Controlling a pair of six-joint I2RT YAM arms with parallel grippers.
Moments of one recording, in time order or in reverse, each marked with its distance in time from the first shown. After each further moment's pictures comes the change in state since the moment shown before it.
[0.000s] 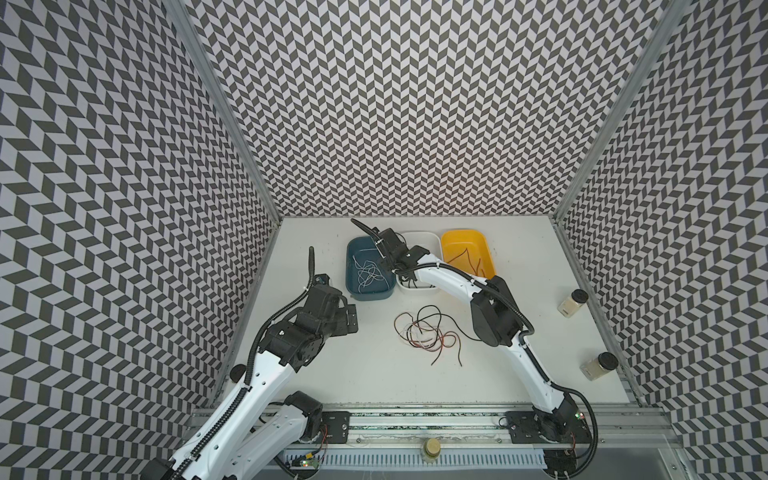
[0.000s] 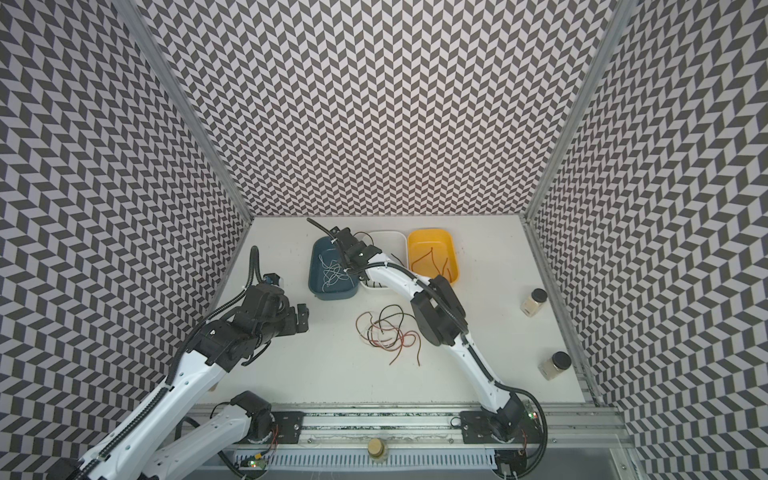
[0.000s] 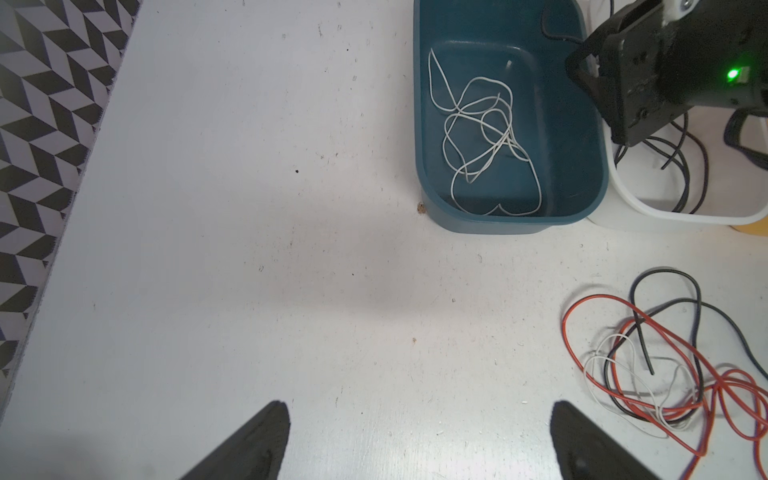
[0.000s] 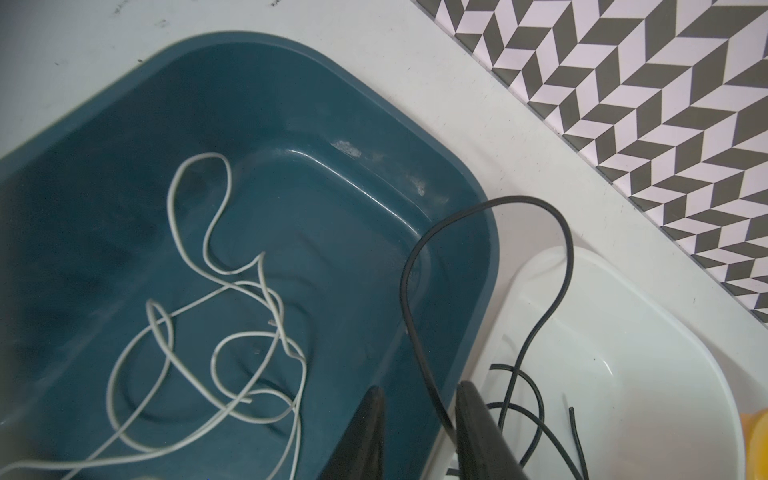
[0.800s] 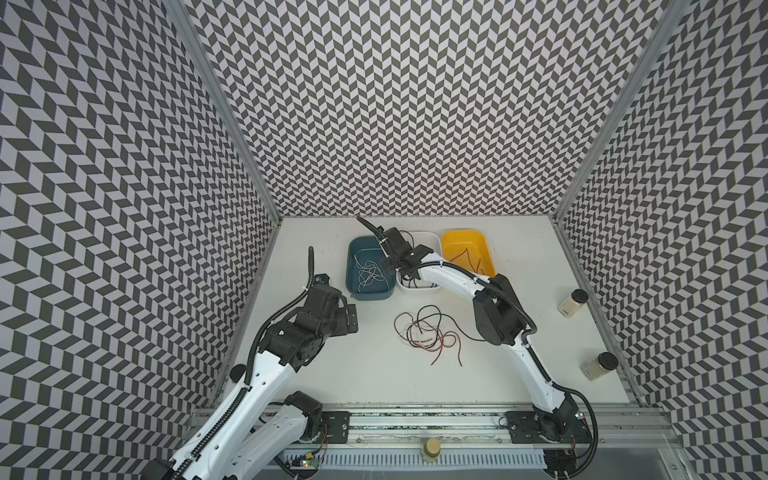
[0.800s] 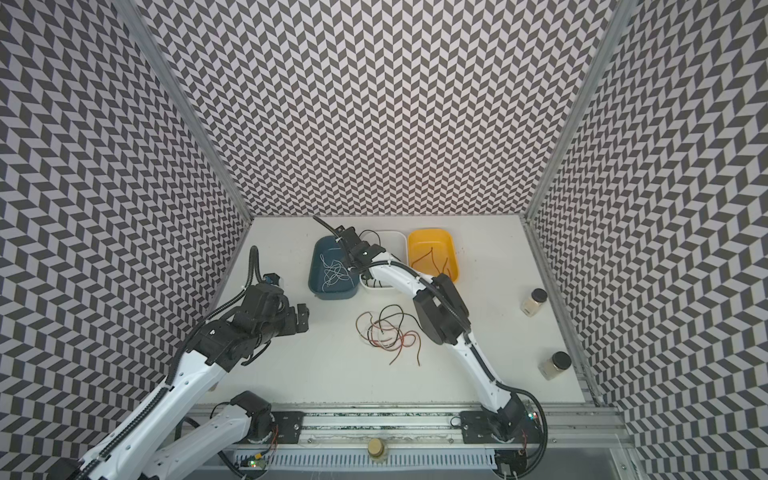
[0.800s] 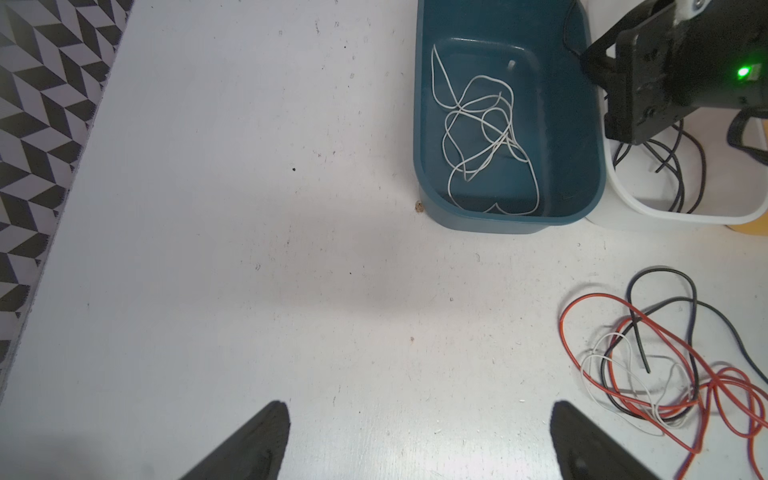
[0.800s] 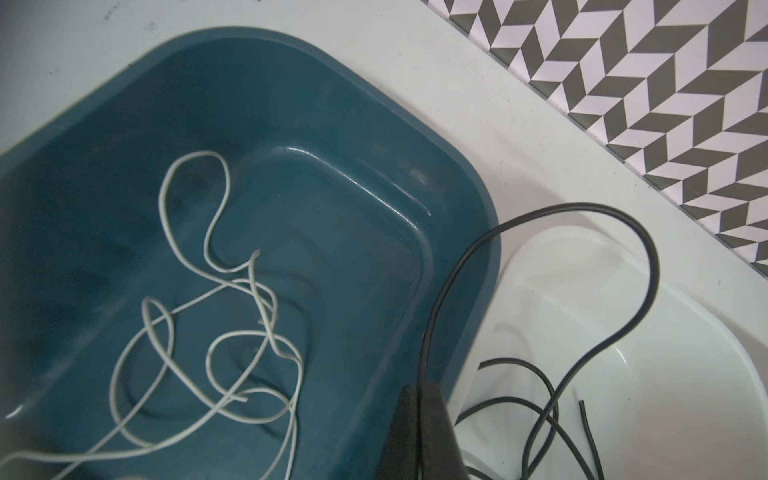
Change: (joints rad) left arm 0.003 0.000 0.000 0.000 0.012 0.000; right arm -0.032 -0.045 -0.083 0.033 -0.040 0.047
